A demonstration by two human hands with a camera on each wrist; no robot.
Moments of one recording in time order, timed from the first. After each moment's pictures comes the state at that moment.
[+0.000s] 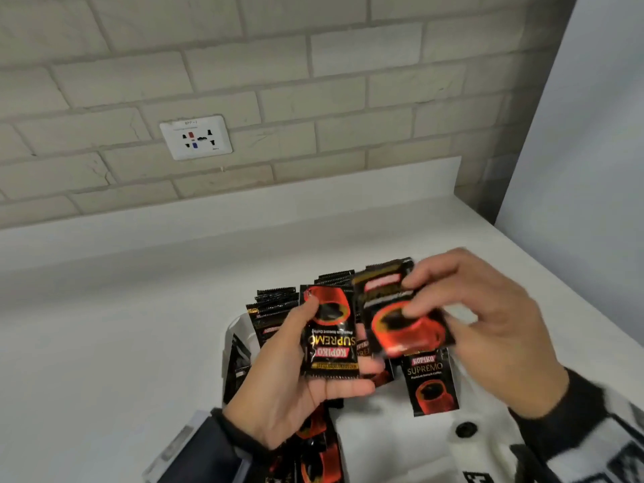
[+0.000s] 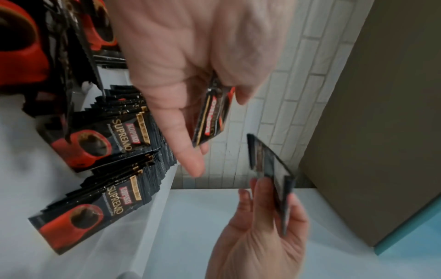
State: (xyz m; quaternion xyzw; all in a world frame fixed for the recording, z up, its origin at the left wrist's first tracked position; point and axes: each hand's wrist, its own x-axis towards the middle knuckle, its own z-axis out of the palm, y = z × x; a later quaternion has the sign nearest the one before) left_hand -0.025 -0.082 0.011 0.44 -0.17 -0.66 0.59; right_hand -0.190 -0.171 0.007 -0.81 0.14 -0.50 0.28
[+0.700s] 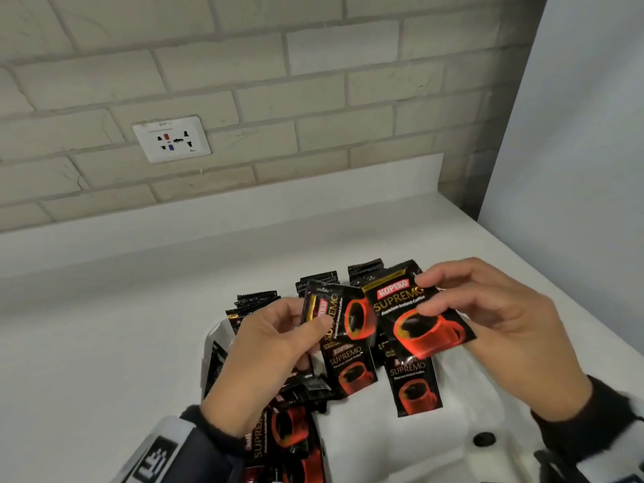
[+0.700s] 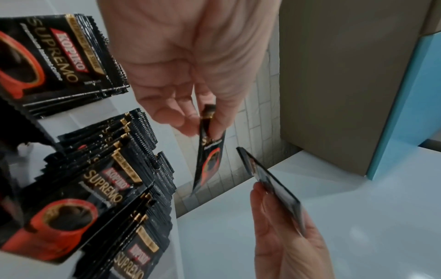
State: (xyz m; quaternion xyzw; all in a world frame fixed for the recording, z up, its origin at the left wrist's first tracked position) left_hand -0.018 -0.095 0.004 0.62 -0.38 -0.41 0.55; right_hand -0.224 -0.185 -0.009 -0.76 0.17 -0.49 0.40
